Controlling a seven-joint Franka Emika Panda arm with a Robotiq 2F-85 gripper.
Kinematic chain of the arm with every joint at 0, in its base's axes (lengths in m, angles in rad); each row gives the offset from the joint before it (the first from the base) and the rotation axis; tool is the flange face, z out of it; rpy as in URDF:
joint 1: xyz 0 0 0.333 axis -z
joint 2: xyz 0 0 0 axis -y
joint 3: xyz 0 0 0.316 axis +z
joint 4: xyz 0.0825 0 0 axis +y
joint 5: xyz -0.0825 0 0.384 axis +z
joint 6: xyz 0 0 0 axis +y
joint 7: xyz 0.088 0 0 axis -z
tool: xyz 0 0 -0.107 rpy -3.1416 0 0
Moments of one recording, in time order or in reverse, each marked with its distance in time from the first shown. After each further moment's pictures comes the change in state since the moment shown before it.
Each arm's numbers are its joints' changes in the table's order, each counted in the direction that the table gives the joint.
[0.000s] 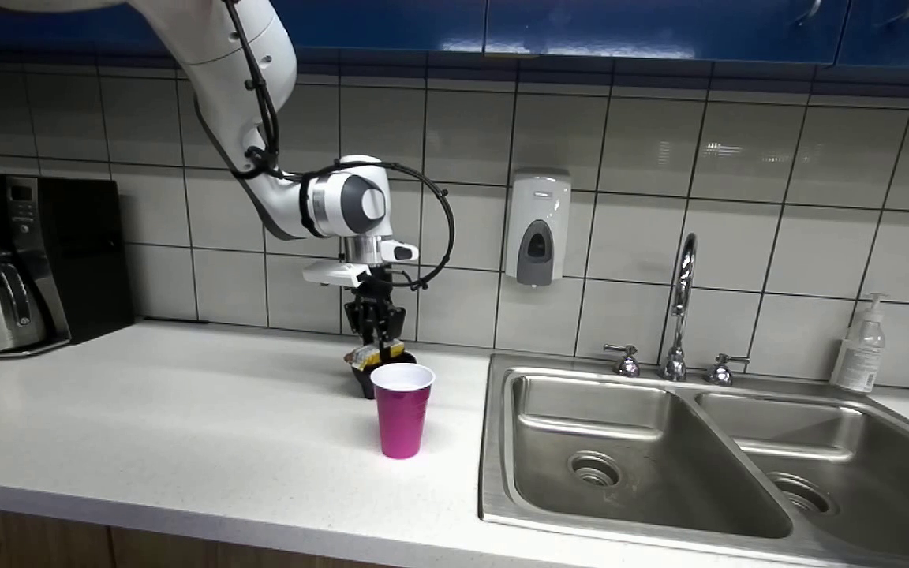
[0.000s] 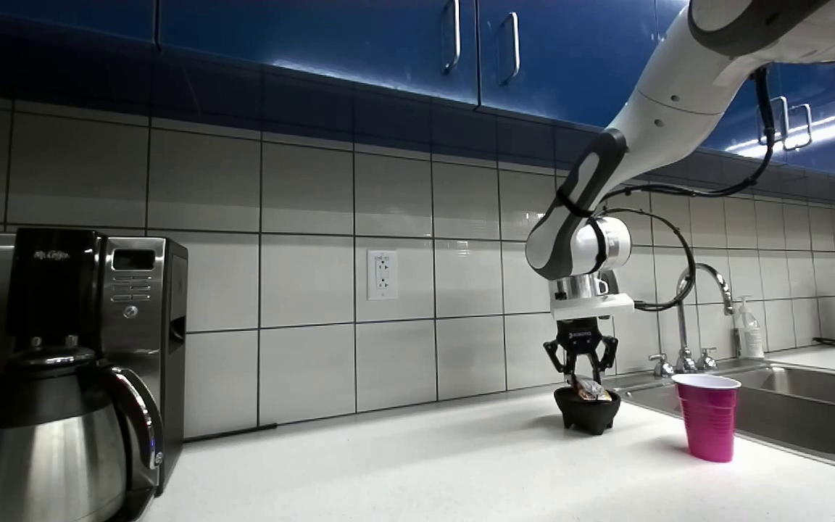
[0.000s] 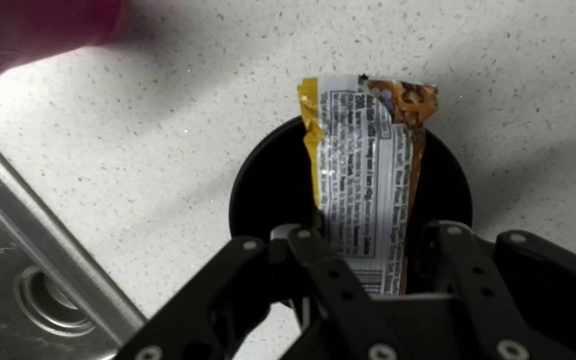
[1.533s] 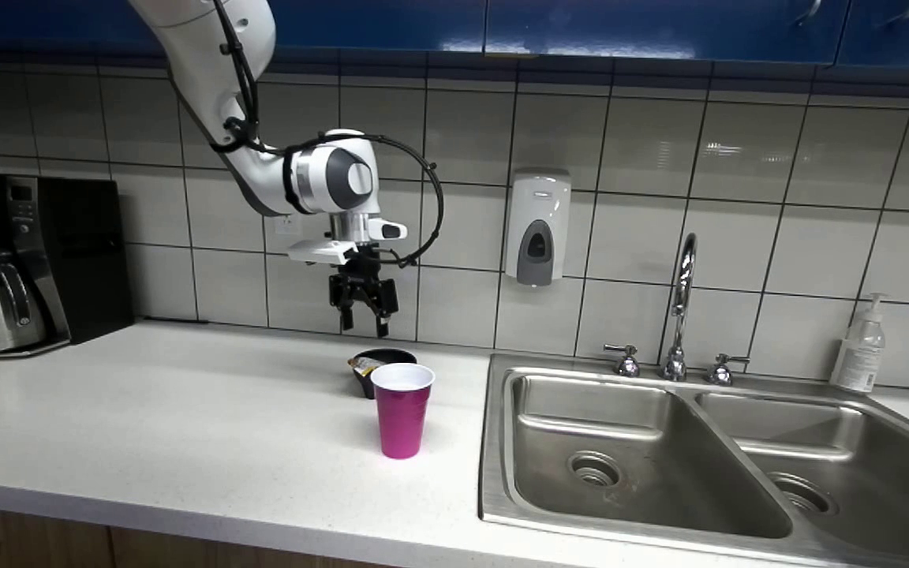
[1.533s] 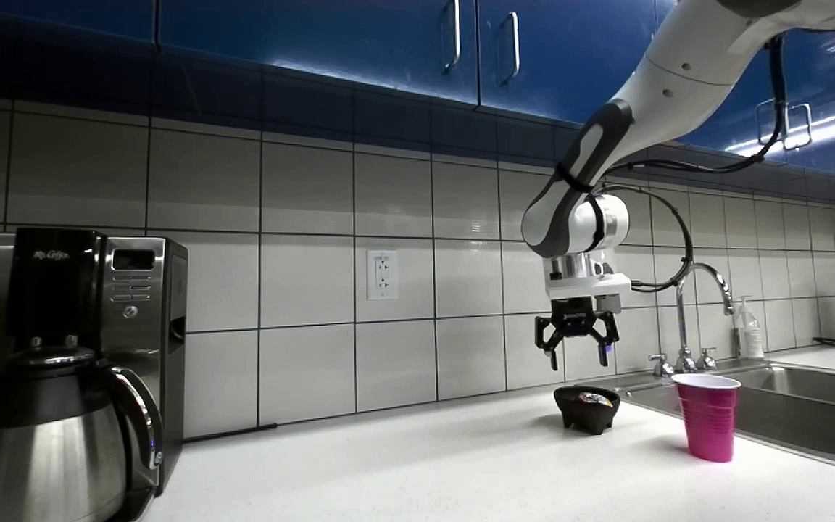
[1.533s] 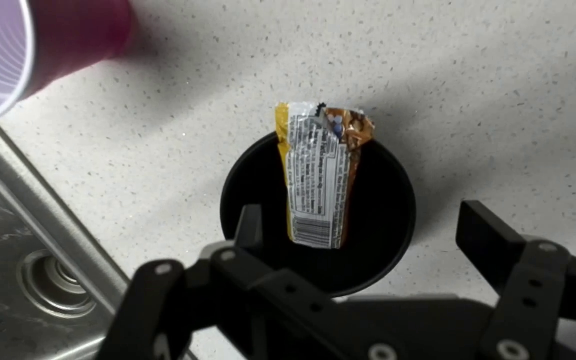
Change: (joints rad) arm -0.031 0.102 0.001 0.052 0.000 0.031 -0.004
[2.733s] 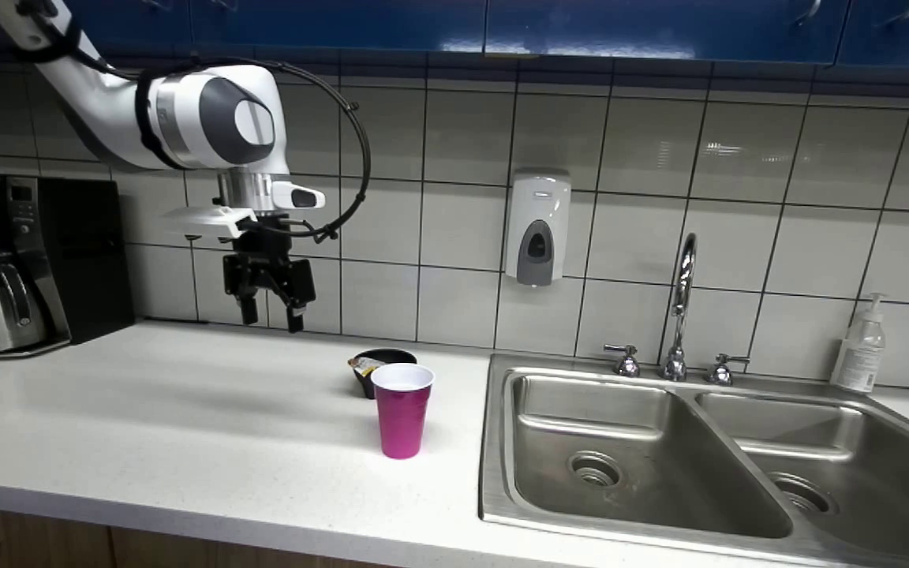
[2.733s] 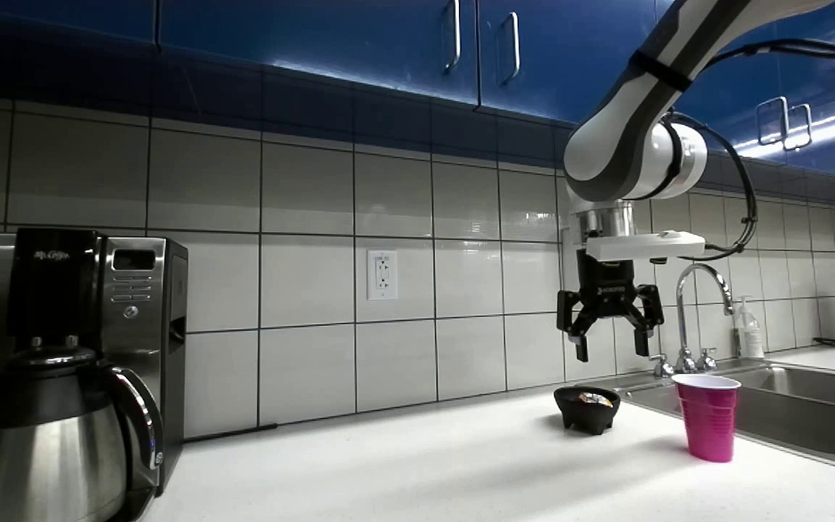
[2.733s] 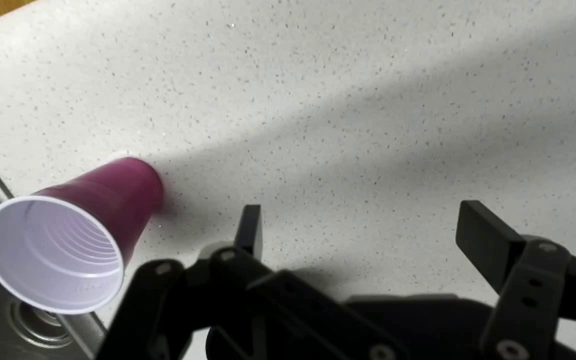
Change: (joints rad) arm -0.035 0.542 0.093 0.564 -0.027 -0.038 -0.033
